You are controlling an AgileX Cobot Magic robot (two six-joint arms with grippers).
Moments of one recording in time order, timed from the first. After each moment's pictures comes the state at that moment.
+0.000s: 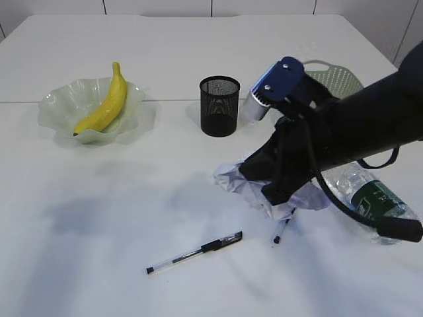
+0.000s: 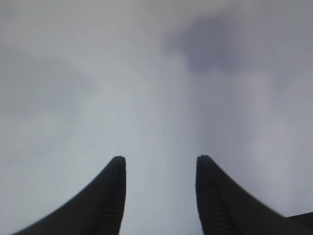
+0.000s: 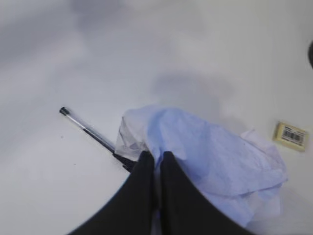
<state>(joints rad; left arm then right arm) -0.04 1.23 -0.96 -0.06 1.03 0.04 0.43 1.57 -0.95 0.86 0.51 -1.27</state>
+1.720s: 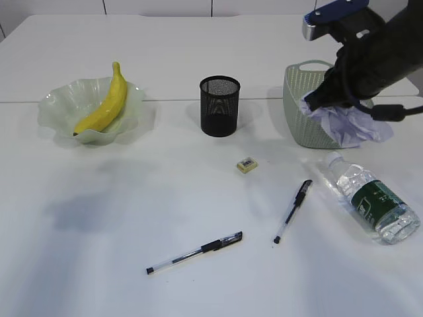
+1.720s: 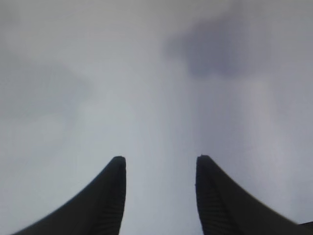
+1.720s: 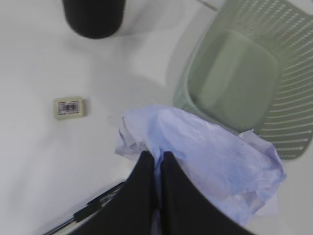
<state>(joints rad) -0.04 1.23 -0.96 -0.06 1.00 0.04 0.25 1.67 -1.26 -0.07 0.56 -0.23</state>
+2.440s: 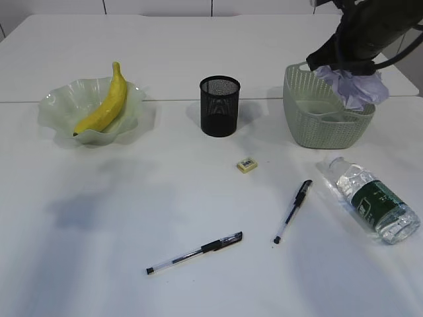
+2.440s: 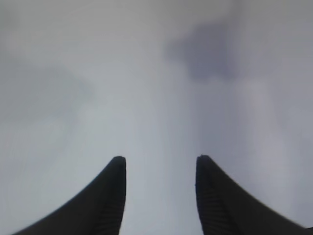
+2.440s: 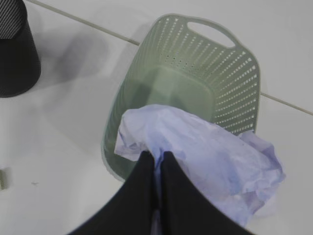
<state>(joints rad) -0.04 1.23 -0.96 -0.05 0.99 0.04 0.20 1.86 -1.55 -0.32 0.61 0.02</state>
